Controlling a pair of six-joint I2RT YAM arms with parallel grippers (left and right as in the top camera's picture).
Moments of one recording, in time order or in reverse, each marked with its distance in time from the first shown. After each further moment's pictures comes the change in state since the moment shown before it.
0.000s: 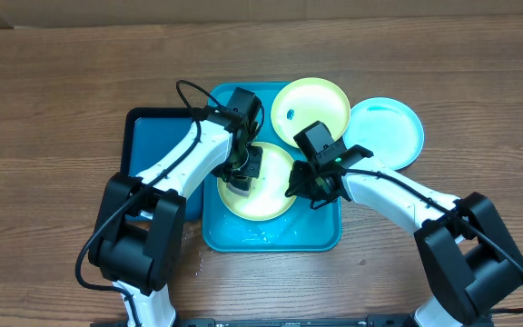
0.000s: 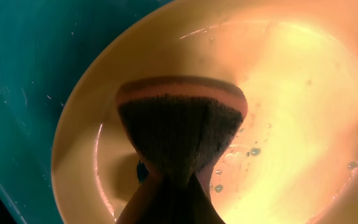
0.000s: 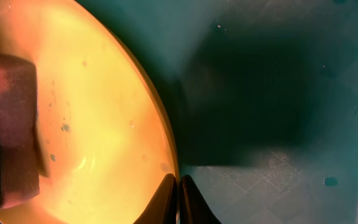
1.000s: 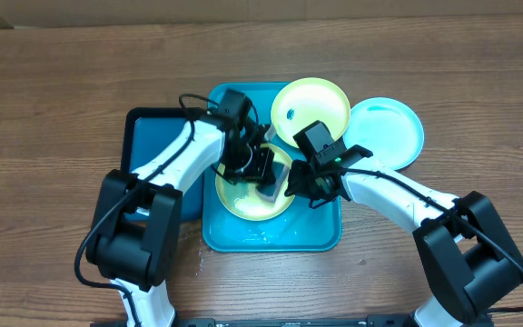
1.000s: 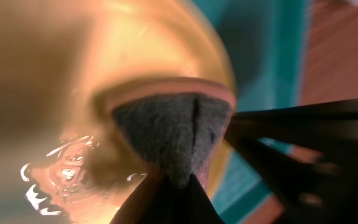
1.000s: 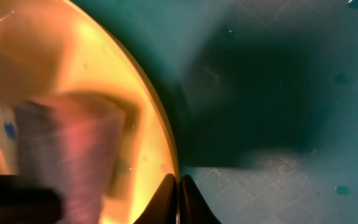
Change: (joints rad) left arm 0.049 0.010 -0.004 0.044 0.506 0.097; right arm -0.001 0.005 0.000 0.019 -0.013 0.000
